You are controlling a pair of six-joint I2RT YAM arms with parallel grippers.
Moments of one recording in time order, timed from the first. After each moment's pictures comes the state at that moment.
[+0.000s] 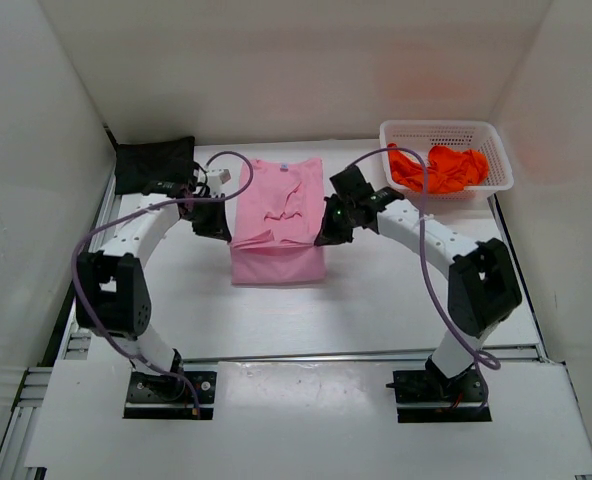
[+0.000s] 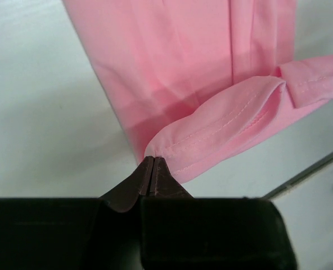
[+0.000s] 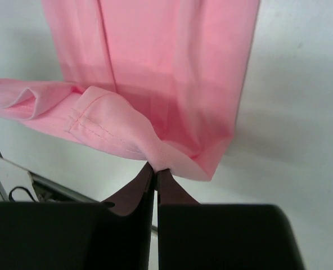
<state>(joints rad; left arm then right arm) -0.14 1.60 1.25 -0.76 0.42 -0.01 0.63 1.68 1.32 -0.62 -0.18 0.72</state>
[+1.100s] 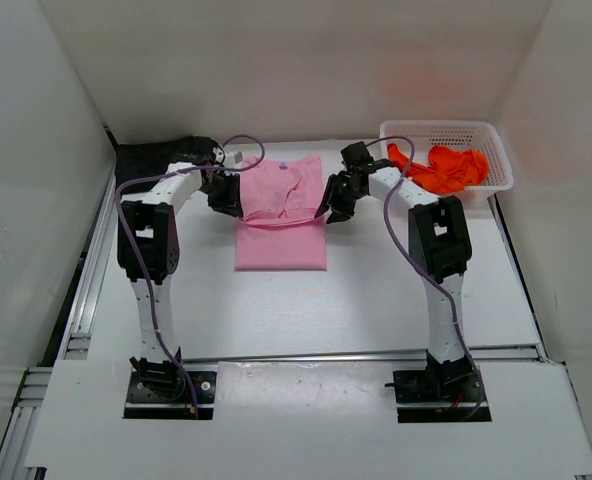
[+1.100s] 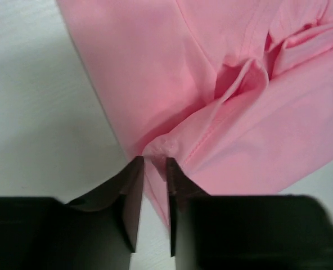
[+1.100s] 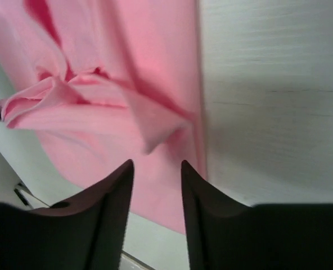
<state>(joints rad) -0.14 2.13 1.72 -0.76 0.39 0.00 0.41 2.20 1.78 -0.67 -0.36 0.66</state>
